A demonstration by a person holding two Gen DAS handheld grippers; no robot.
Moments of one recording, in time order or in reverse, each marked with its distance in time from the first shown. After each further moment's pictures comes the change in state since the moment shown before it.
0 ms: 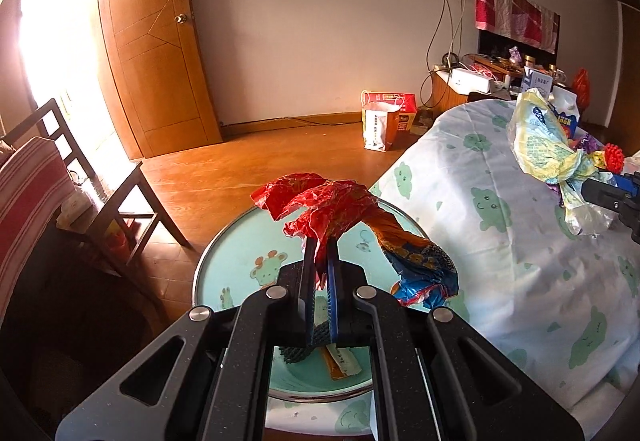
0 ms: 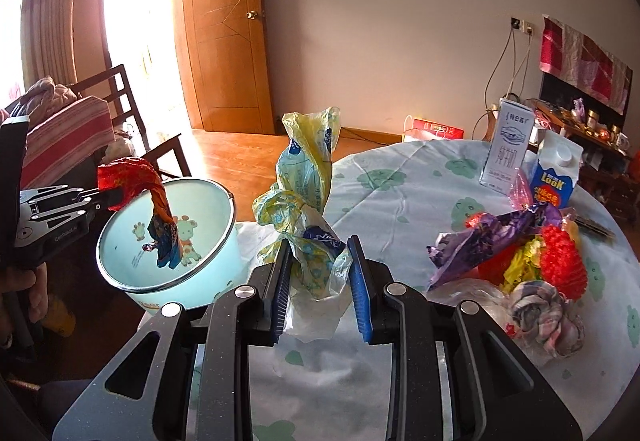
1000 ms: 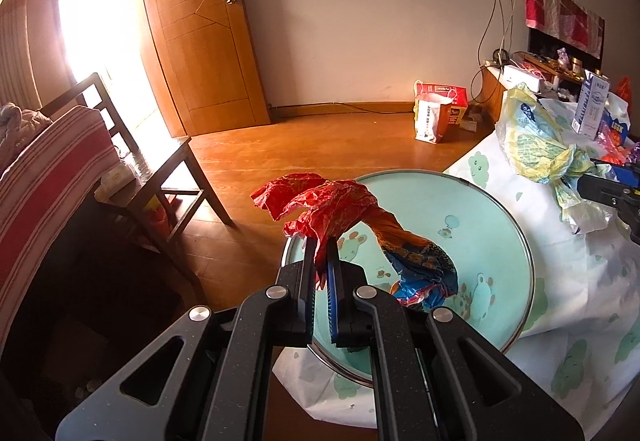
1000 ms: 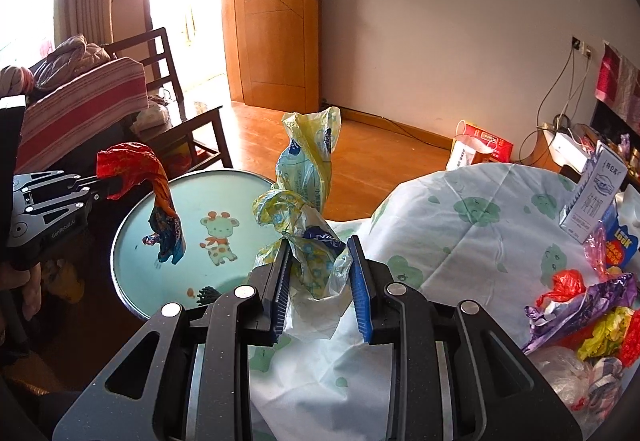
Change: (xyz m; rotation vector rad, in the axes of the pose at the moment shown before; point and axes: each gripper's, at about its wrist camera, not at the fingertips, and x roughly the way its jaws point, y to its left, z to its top) left arm 0.010 0.065 -0.013 -0.065 0.051 0.149; right arm 0.069 0.064 0.029 -0.140 0.065 0.118
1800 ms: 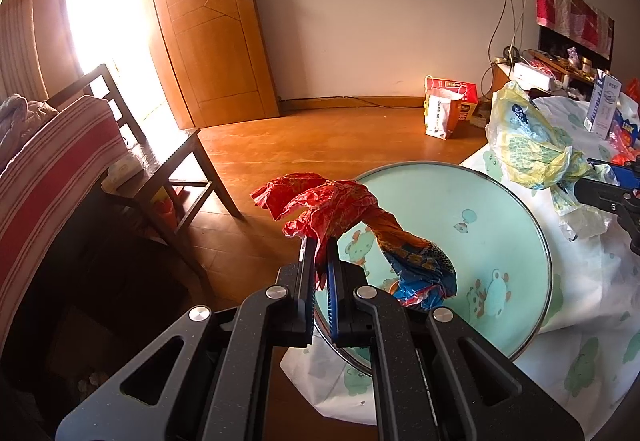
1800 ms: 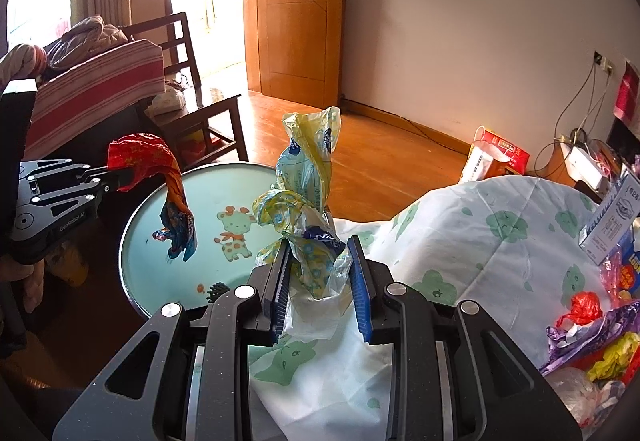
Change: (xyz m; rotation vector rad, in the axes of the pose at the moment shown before) left arm 0.004 0.003 -0.002 -0.016 0.020 0.028; right arm 0.016 0.020 0.006 -0.067 0.023 0.040
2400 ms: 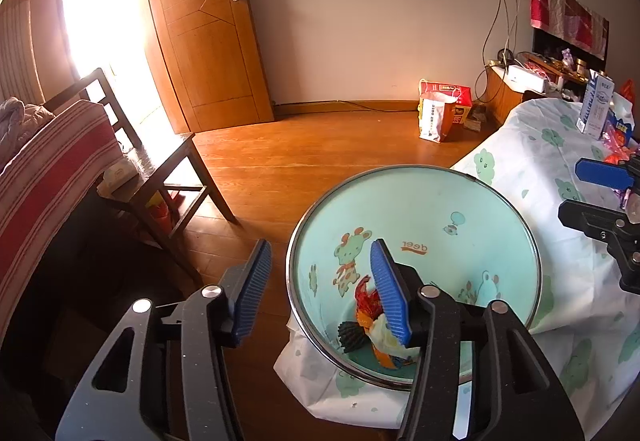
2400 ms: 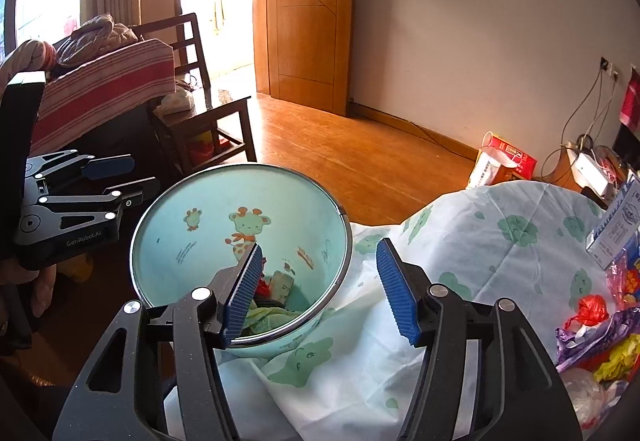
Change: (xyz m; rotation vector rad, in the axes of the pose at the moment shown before) left arm -0.004 -0.005 -0.002 0.005 -0.018 -0.014; right arm -0.002 0.009 -0.003 -0.012 -0.015 0.019
